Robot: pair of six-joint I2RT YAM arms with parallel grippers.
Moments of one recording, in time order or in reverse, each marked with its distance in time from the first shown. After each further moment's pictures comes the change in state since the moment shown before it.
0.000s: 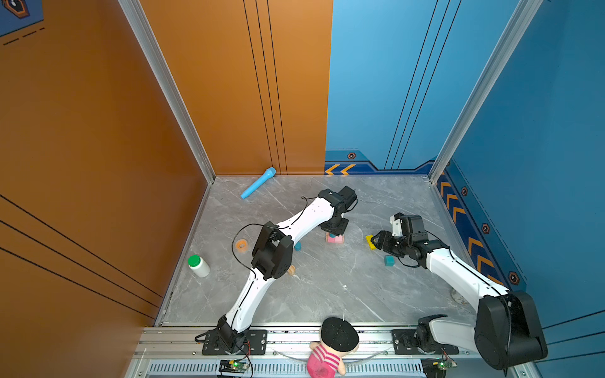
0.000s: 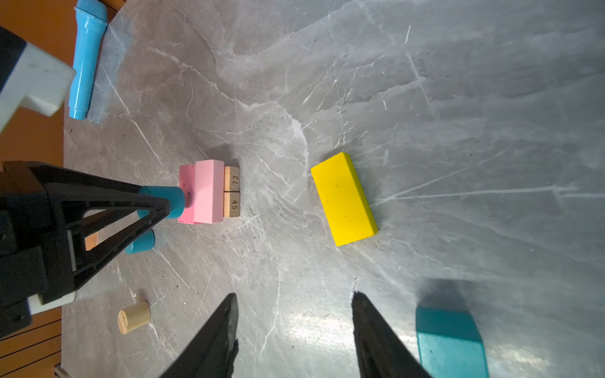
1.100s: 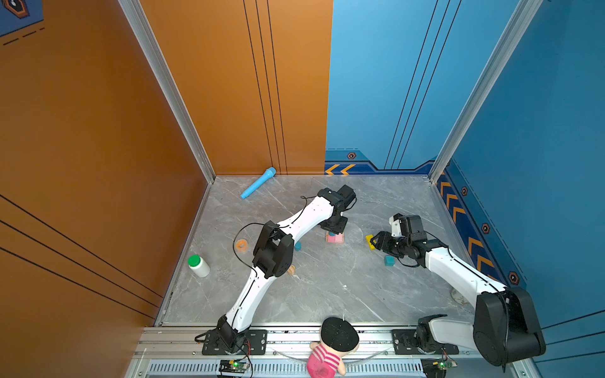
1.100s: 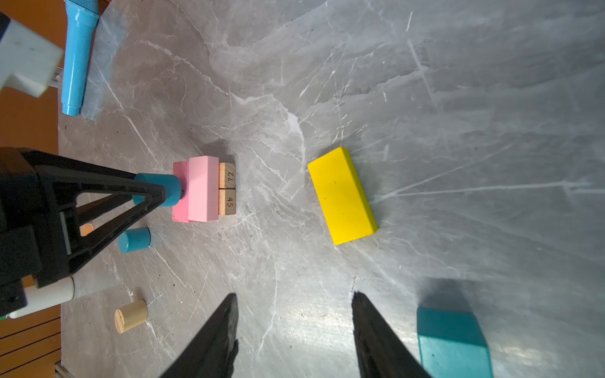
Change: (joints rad) left arm 0.014 0.027 0.032 0.000 0.000 -0.011; right arm 0.000 0.016 0.000 0.001 -0.003 0.000
